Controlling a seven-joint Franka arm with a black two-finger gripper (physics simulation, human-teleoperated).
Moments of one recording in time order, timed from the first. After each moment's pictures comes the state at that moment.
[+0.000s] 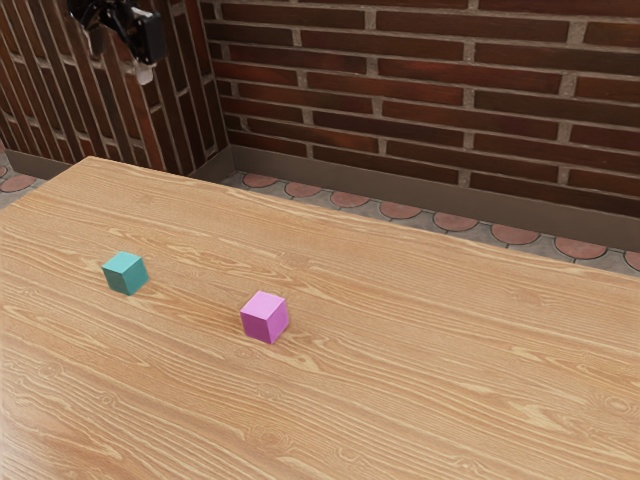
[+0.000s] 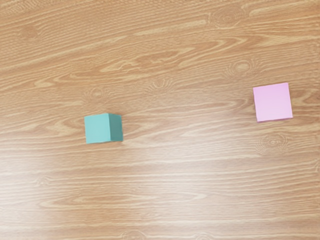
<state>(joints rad) -0.39 0.06 0.31 -1.12 0.31 1.26 0.15</state>
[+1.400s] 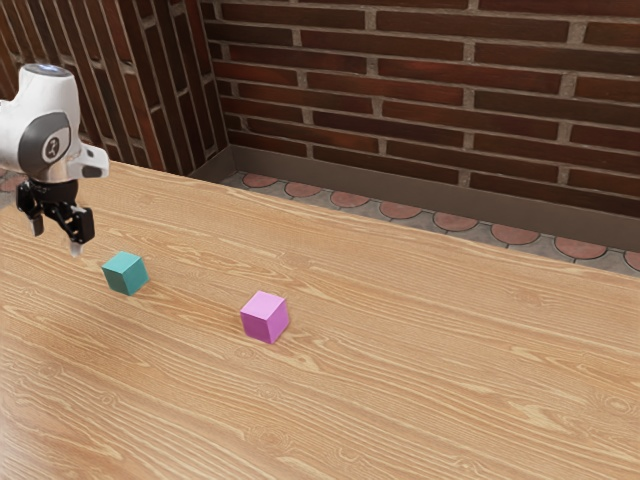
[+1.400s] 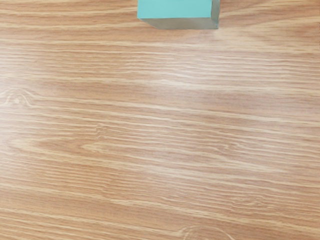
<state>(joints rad) -0.28 0.12 0.74 -1.94 0.25 1.99 0.29</state>
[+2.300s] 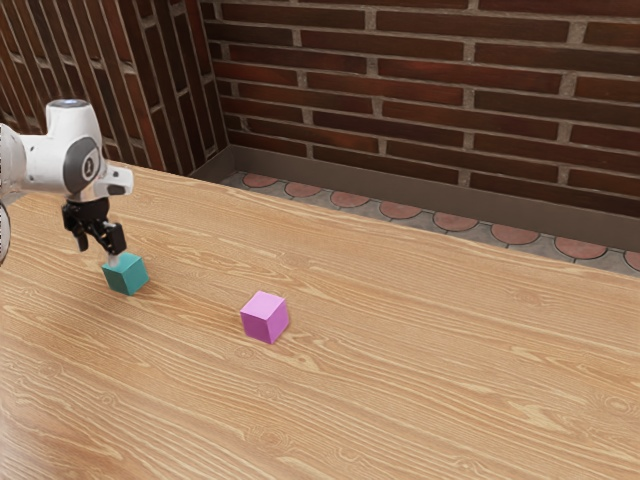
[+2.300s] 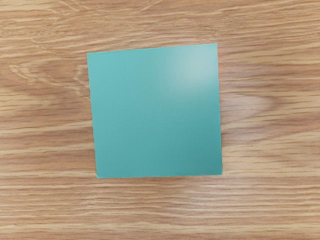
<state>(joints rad) 0.21 0.50 0.32 -1.65 0.00 2.09 0.54</state>
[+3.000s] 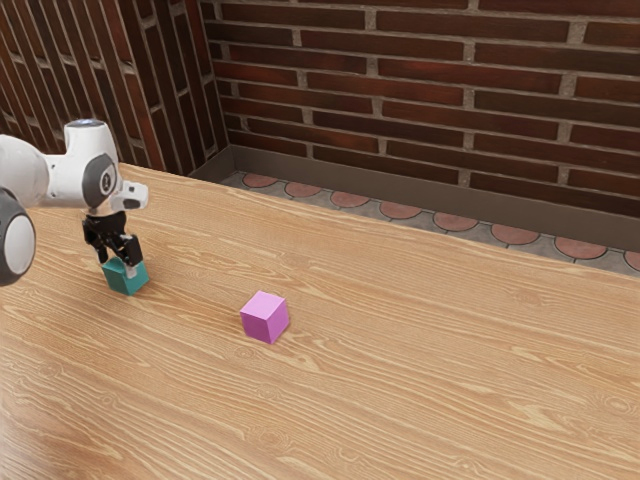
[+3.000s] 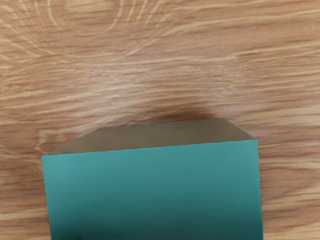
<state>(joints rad) 0.31 0.67 0.21 -1.49 -0.03 2.09 0.57</state>
